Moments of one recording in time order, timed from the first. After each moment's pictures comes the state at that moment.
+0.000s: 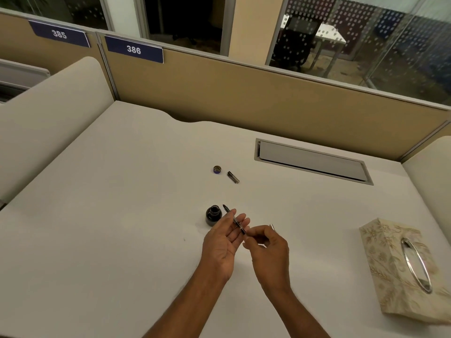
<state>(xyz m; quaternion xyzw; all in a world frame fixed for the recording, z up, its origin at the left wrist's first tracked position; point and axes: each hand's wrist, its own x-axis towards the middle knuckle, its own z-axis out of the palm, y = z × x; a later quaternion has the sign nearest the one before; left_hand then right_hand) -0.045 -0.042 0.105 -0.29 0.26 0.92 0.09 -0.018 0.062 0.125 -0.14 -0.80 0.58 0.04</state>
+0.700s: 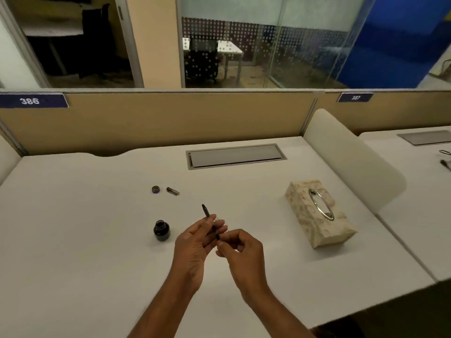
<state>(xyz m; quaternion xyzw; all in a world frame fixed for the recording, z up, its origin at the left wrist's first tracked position) 0.004 -0.009 0.169 -0.10 0.46 0.86 0.18 0.064 0.095 0.178 -0.21 -0.70 0.67 0.13</state>
